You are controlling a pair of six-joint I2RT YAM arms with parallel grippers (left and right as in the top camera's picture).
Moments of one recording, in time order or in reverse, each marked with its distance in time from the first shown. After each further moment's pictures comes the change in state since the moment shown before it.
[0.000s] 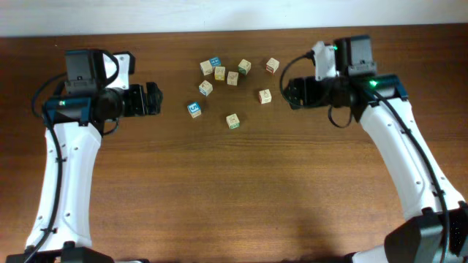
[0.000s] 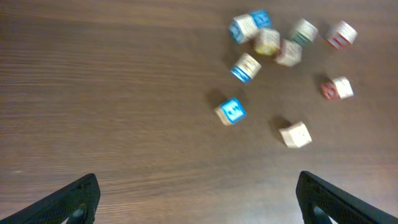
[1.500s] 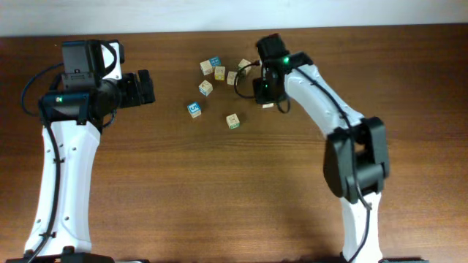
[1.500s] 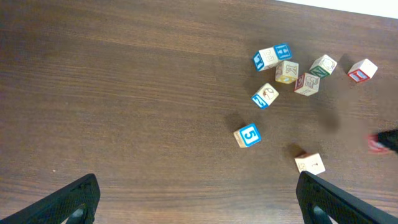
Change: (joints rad) left arm -0.019 0.001 0.068 0.002 -0.124 -0.075; right arm 0.187 0.563 0.416 -0.142 0.206 0.131
